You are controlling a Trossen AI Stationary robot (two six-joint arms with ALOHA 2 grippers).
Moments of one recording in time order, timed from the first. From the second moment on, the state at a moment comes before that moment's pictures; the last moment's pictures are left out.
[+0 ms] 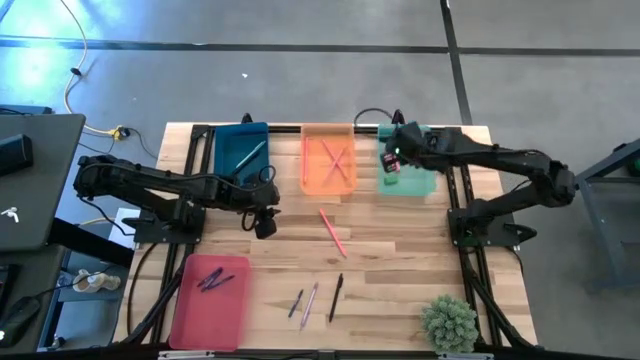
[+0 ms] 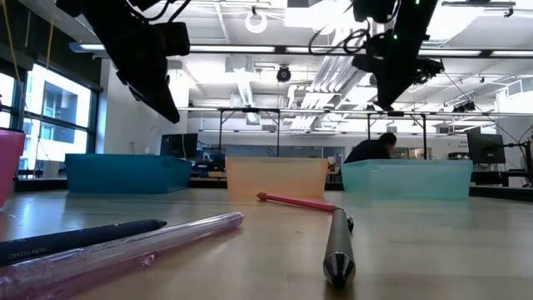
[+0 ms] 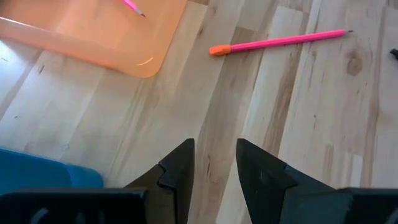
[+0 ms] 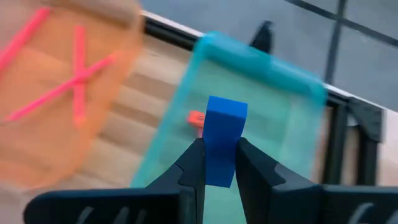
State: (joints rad) left arm 0.09 1.21 0.76 -0.51 -0.21 -0.27; right arm -0.37 1.28 1.13 -1.00 0.54 0.69
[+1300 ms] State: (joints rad) left arm 0.06 1.21 0.76 -0.51 -0.21 -0.29; right arm -0.69 1.42 0.82 -0.72 0.03 0.52
